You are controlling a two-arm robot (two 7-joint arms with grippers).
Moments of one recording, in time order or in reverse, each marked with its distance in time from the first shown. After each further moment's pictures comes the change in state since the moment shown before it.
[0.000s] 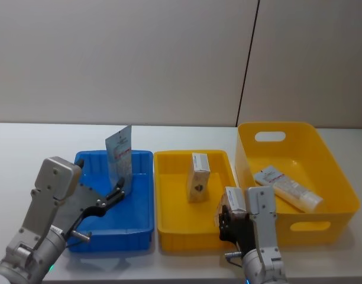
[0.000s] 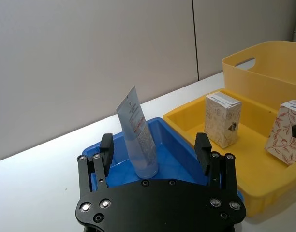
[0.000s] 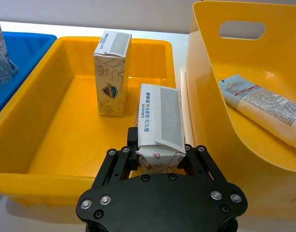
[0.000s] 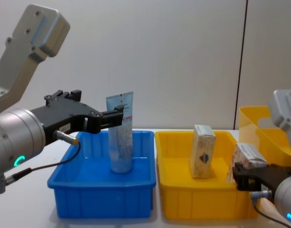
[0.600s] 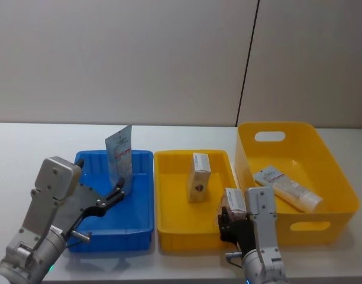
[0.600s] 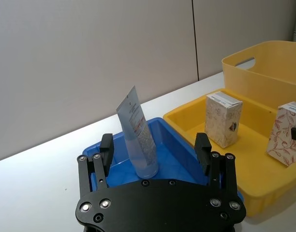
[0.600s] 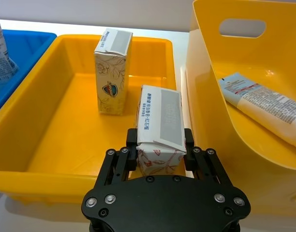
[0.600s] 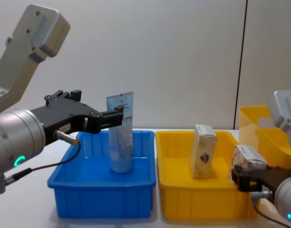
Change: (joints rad) left arm 0.000 0.000 0.000 0.000 0.000 0.000 0.000; right arm -0.001 0.002 -0.002 -0.003 0.003 0.006 0.001
